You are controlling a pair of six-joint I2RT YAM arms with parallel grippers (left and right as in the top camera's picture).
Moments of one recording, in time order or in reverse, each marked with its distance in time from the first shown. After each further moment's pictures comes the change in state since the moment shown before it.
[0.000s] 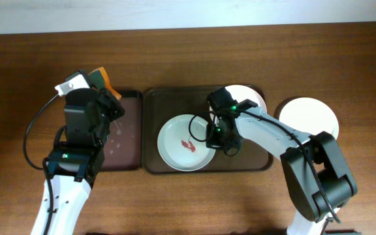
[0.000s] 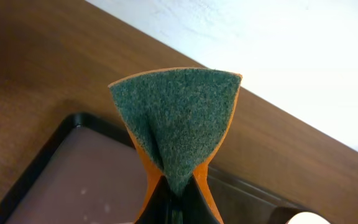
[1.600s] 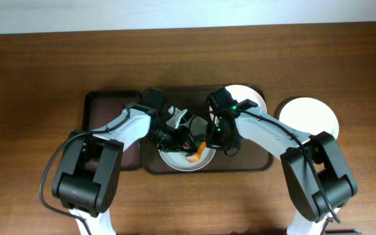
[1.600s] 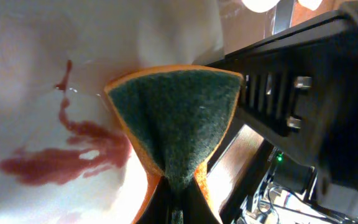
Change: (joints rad) left arm -0.228 0.832 0.210 -0.322 1.025 0.439; right arm 0.000 0.000 0.000 0.000 0.000 -0.002
